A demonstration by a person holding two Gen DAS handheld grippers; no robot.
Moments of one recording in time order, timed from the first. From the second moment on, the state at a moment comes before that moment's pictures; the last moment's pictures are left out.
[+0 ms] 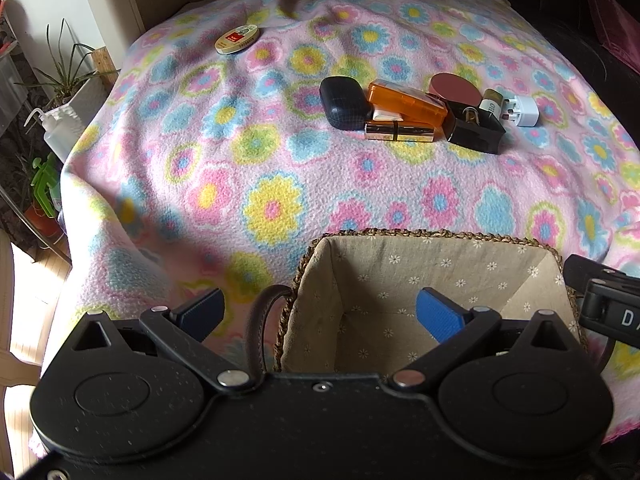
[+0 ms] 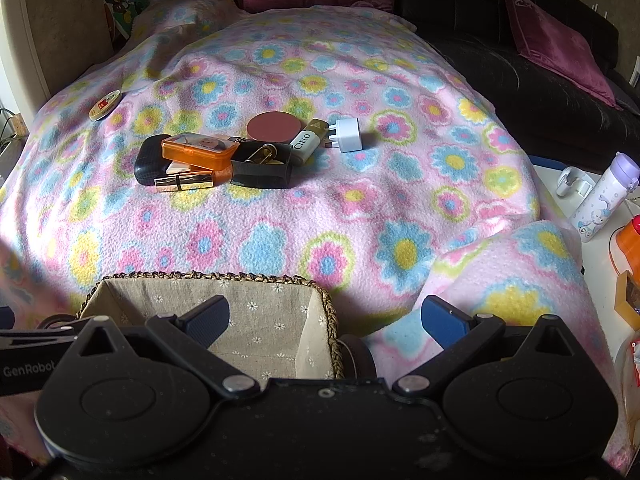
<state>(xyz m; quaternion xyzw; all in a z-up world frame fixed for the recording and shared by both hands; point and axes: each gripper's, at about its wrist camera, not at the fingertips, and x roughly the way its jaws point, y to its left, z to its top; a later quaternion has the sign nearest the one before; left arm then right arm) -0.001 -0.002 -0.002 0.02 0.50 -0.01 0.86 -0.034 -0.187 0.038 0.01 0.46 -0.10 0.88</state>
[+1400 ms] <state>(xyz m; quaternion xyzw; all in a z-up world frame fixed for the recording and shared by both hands) -0.003 -0.003 -0.008 0.03 0.51 -0.01 0.86 -0.033 -0.184 0.036 0.01 0.47 -0.10 0.88</state>
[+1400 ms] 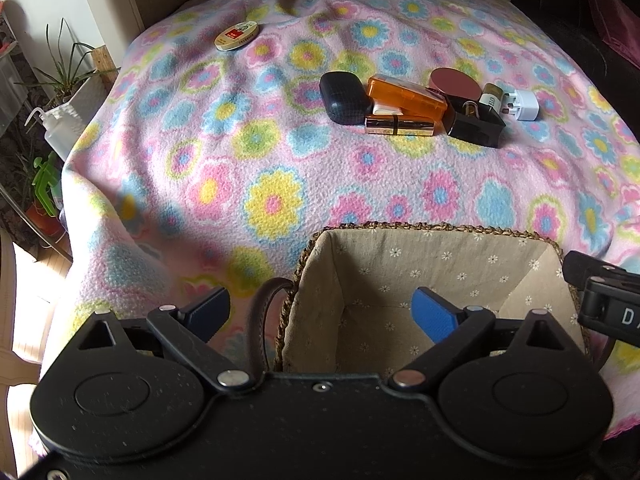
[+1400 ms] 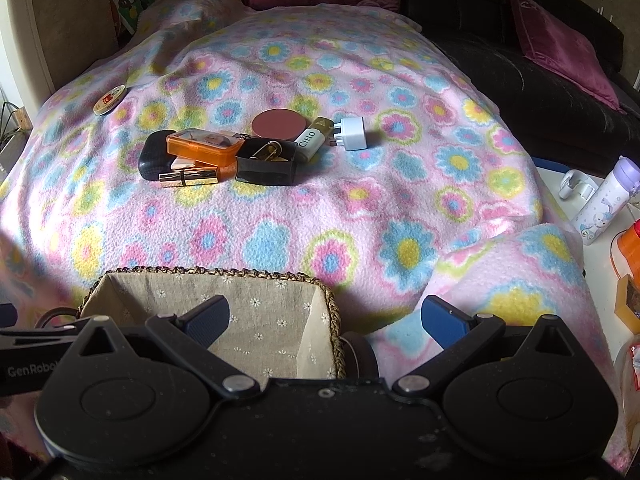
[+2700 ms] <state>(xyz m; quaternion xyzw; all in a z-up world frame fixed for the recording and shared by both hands) 0.109 -0.012 -0.013 0.03 0.54 -0.03 0.84 0.133 -0.210 0.003 0.05 0.48 -0.05 0.87</state>
